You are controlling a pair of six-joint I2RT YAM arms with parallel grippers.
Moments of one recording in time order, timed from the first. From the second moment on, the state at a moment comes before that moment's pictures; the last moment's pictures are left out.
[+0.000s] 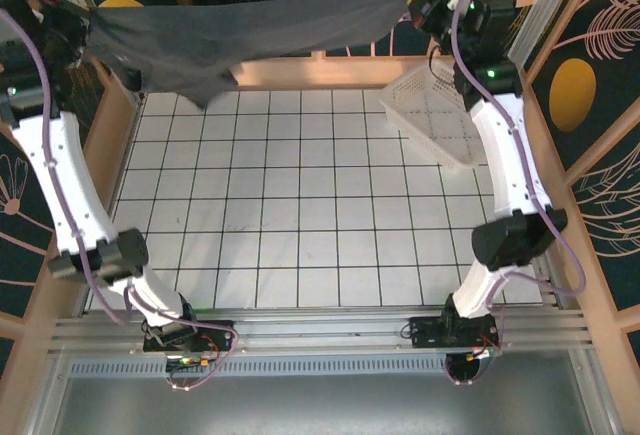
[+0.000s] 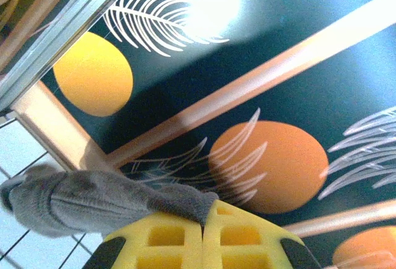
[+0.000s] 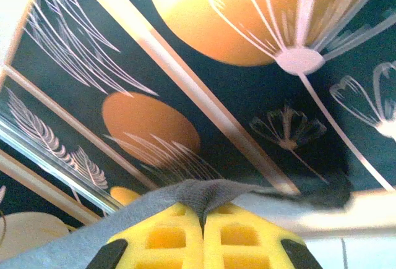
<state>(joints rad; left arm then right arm) 0.32 1.65 2.33 -0.87 0.21 -0.94 0.17 1.69 2.01 -0.32 -0.29 0.69</state>
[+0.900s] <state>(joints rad) 0.23 1.13 0.79 -0.75 0.06 -0.92 0.32 1.44 0.96 -0.40 -0.04 0.70</state>
